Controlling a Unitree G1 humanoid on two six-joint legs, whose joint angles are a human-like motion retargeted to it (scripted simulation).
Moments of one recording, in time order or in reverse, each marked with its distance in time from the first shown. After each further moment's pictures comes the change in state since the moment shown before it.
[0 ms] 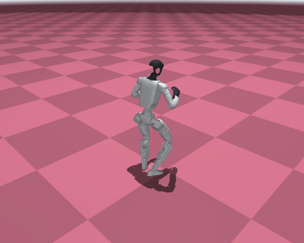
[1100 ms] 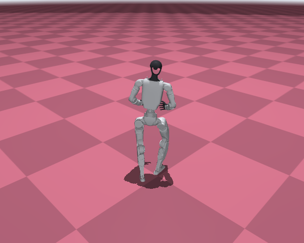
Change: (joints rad) left arm 0.058 -0.131 -0.236 0.403 -0.004 0.152 -0.506; right arm 0.222 0.296 0.139 0.514 0.465 0.109 0.325; waist 0.043 0.106 -0.065; left_leg 0.275 0.239 0.230 -0.045 -0.001 -0.106; right_leg 0.150 0.085 -0.266 -0.389 -0.046 -0.002
